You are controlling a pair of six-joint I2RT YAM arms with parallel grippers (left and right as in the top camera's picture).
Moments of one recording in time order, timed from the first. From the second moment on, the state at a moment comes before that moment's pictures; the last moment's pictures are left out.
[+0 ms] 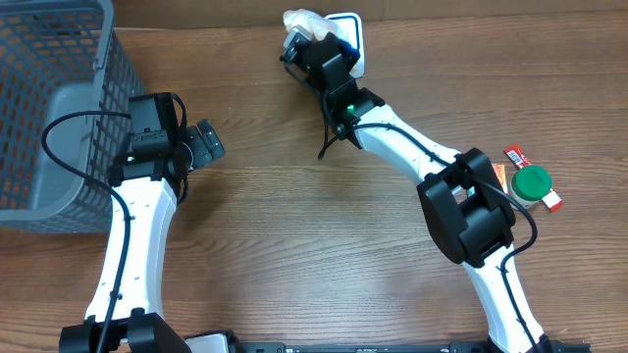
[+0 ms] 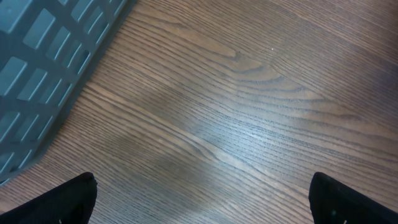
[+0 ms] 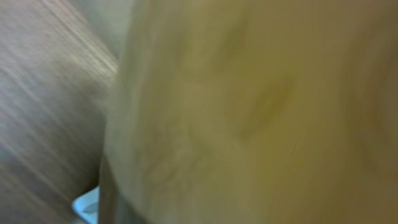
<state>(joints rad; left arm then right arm) 0.14 1.46 1.14 -0.67 -0.12 -0.33 0.61 2.37 1.89 0.07 0.48 -0.72</state>
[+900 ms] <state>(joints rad) 0.14 1.46 1.14 -0.67 -0.12 -0.33 0.62 2.37 1.89 -0.03 0.47 -0.68</state>
